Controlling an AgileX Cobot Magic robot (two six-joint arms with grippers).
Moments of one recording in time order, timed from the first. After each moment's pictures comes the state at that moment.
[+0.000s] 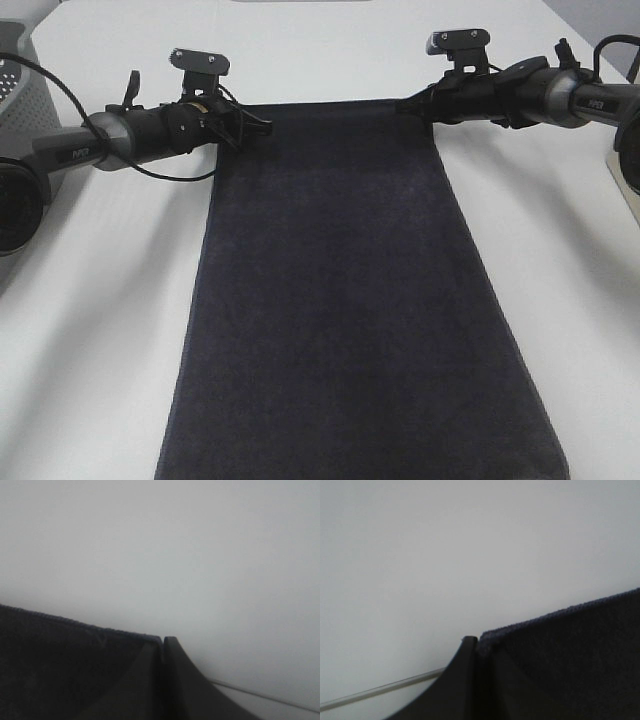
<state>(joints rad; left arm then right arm) -0.25 2.83 -2.29 -0.37 -0.11 0.35 0.08 2.72 -2.21 1.05 0.17 -1.13</state>
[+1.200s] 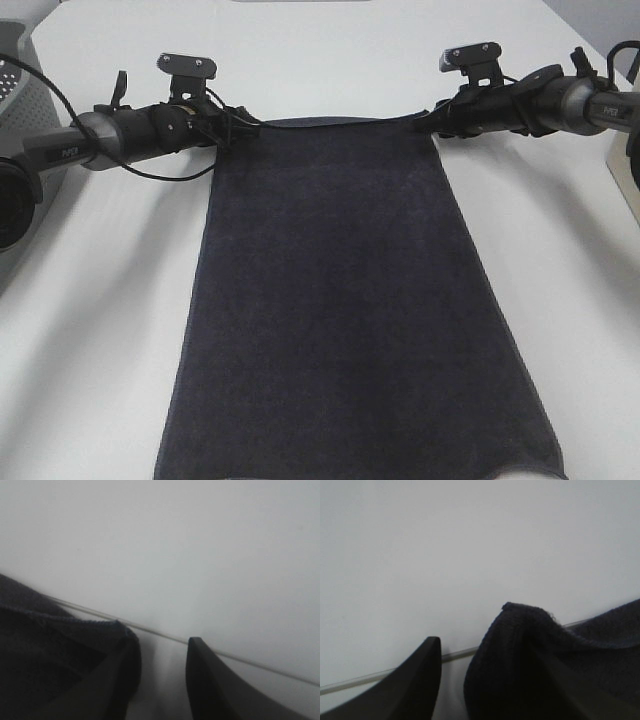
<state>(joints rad) -0.23 2.83 -2.29 -0.38 -0.07 0.35 0.04 2.75 -2.21 0.94 0.21 -1.13</state>
